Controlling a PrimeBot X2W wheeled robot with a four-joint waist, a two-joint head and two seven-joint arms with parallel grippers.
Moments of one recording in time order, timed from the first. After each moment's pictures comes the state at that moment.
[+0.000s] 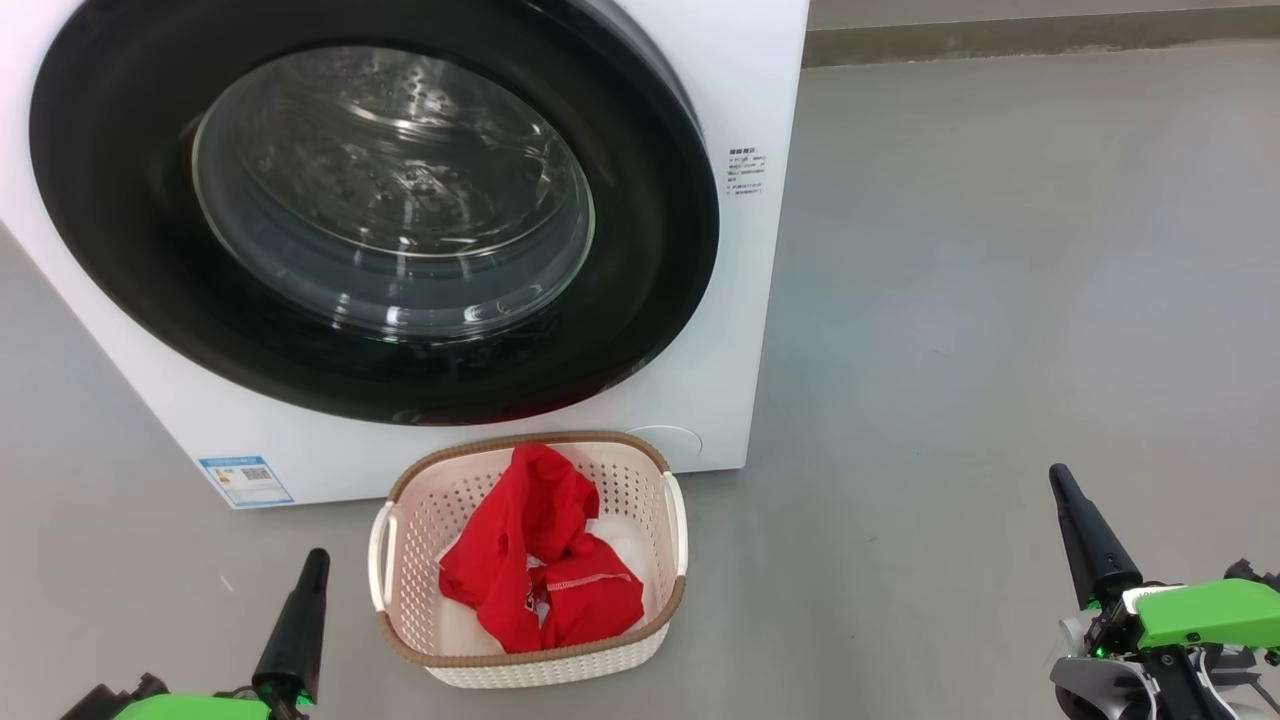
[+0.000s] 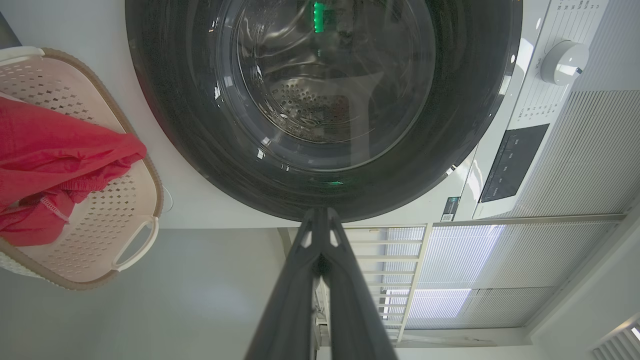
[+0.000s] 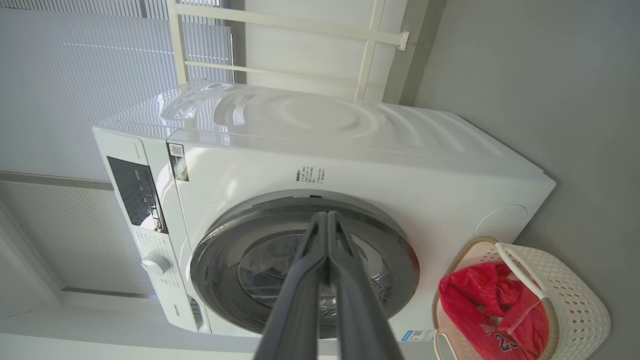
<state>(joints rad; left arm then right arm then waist) -0.07 0.03 0.09 0.27 -1.60 -0.12 0.11 -0.07 -0.04 -0.12 0.27 1.61 0.13 0.11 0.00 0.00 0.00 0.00</state>
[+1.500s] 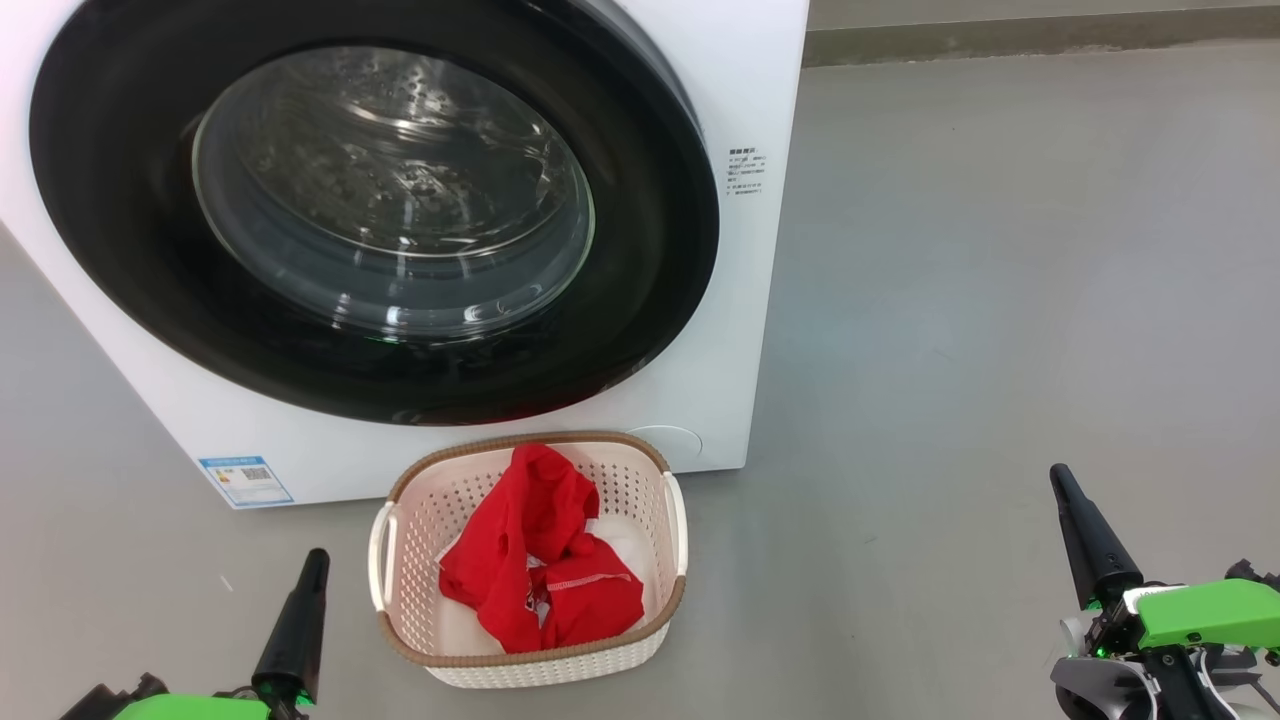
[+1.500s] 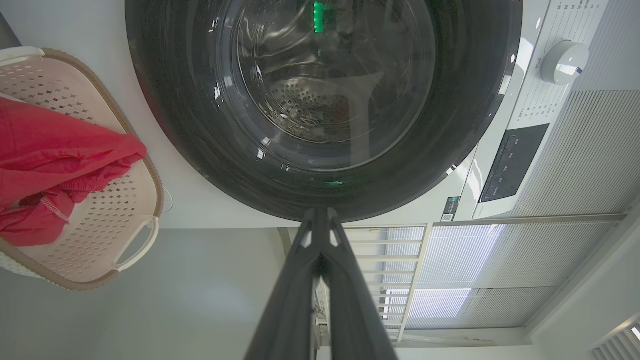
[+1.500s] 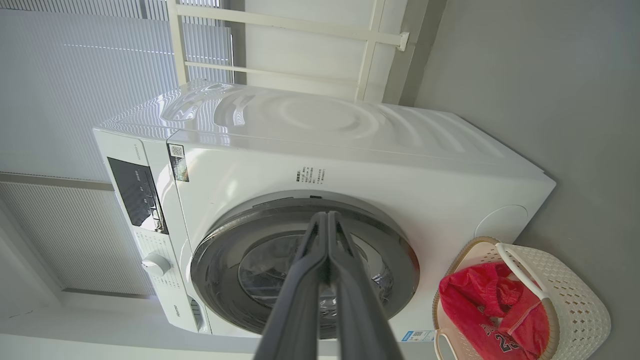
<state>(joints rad) -0.07 0.03 0.09 0.27 -1.60 -0.12 0.11 -0.07 -0.04 -0.13 0.27 1.61 0.13 0.11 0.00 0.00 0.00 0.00</state>
